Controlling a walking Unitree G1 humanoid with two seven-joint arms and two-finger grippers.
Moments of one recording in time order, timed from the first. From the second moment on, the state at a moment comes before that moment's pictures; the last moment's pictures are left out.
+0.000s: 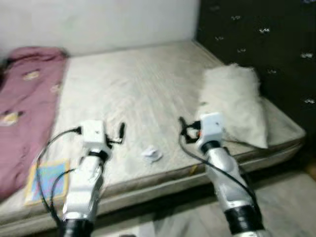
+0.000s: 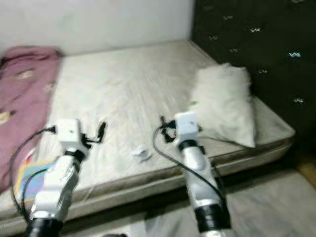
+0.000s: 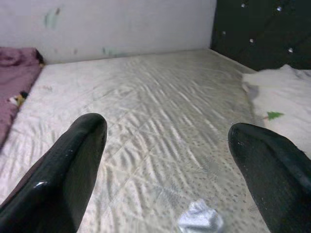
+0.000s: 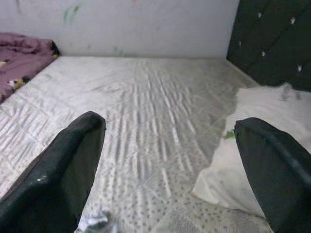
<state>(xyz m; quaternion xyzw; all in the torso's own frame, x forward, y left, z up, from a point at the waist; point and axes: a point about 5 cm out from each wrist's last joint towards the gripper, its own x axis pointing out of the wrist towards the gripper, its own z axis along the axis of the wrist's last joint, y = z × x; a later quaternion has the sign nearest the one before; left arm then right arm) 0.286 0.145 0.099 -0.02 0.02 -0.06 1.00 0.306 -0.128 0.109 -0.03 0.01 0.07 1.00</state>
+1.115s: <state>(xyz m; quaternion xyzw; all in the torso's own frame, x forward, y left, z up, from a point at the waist) 0.285 0.138 0.105 -0.05 0.01 -0.09 0.99 0.313 -0.129 0.115 -0.01 0.00 0.07 1.00</state>
